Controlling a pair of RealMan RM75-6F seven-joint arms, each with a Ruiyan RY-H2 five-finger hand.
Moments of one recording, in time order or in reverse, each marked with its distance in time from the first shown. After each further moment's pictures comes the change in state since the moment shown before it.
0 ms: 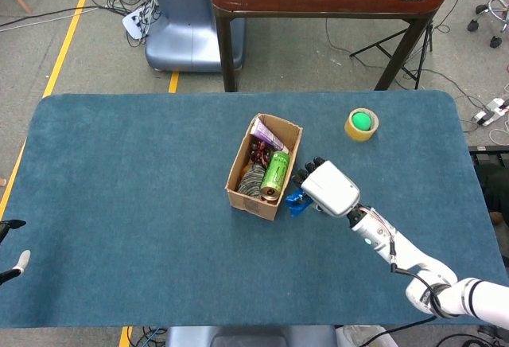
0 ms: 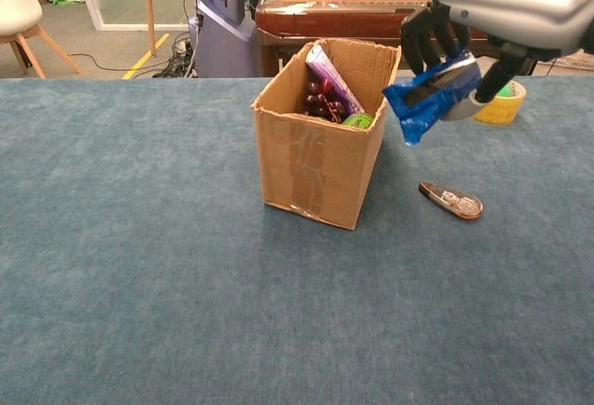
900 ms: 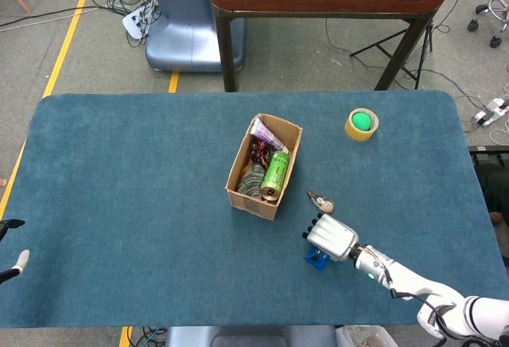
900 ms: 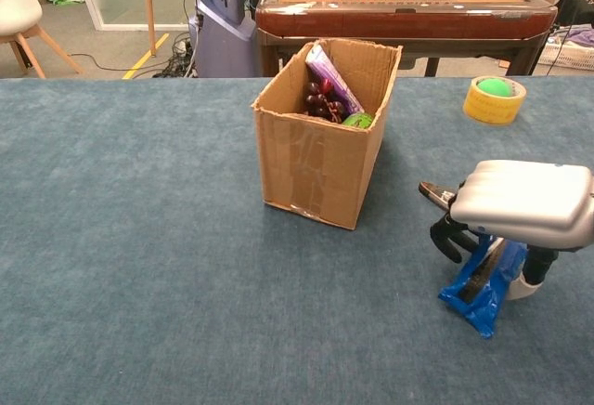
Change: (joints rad) left arm -0.001 0.000 0.000 0.002 -0.001 -0.001 -0.002; right arm -0.034 -0.052 -0.256 0.054 -0.040 -0.228 -0.030
